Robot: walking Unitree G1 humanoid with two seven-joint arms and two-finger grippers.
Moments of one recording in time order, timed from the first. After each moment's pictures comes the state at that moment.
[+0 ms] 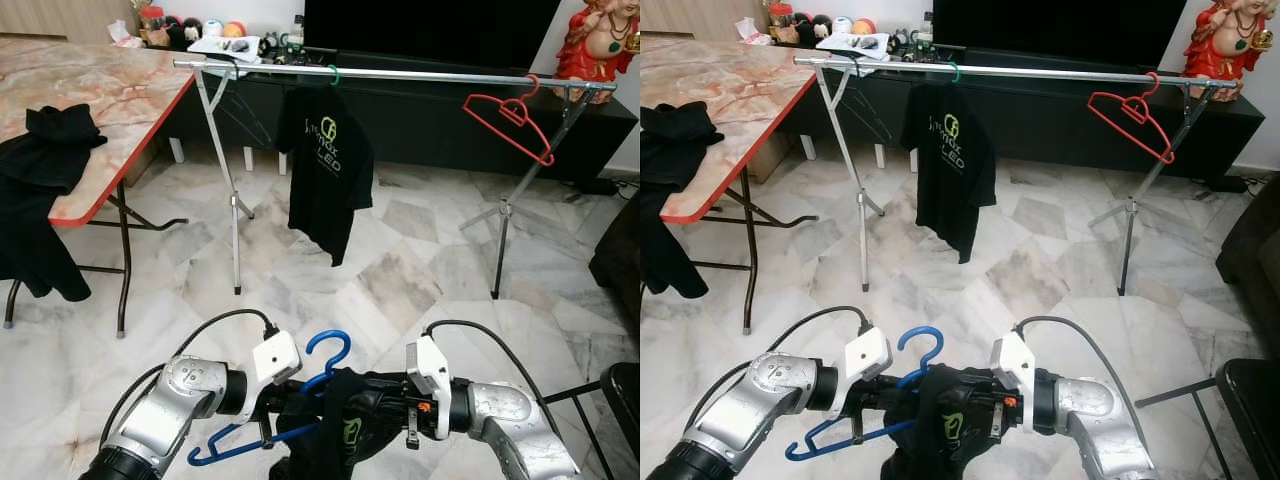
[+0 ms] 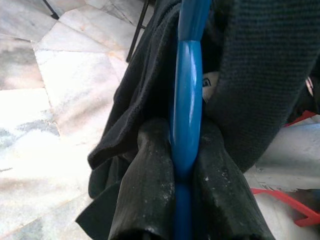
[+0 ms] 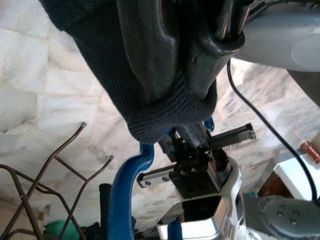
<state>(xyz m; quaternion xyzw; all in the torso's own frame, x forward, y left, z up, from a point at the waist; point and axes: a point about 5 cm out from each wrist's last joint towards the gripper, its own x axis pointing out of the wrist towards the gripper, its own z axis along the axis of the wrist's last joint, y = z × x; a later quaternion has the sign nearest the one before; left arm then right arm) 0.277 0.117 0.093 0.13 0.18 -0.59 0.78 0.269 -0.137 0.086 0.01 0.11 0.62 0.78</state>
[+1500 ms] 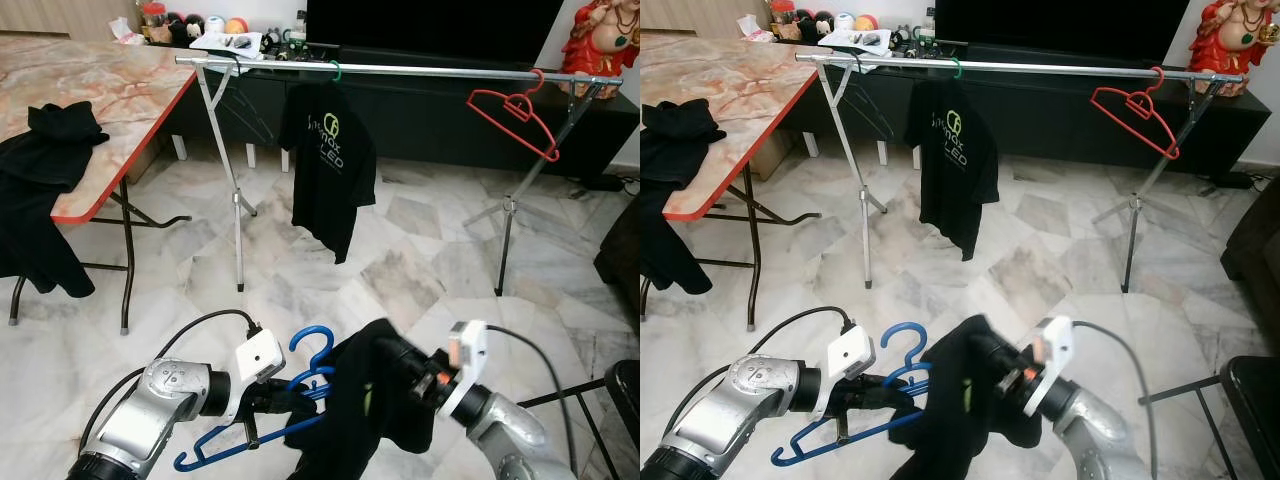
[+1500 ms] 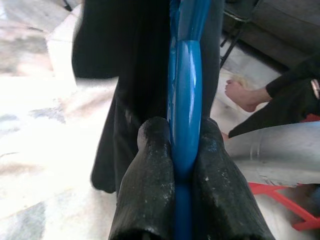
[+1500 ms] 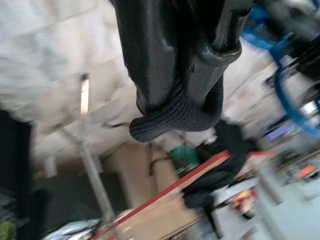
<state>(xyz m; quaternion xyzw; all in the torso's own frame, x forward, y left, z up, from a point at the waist) 0.274 0.138 0.096 0.12 0.19 -0.56 0.79 0.275 -0.160 0.100 0.16 0.01 0.35 0.92</state>
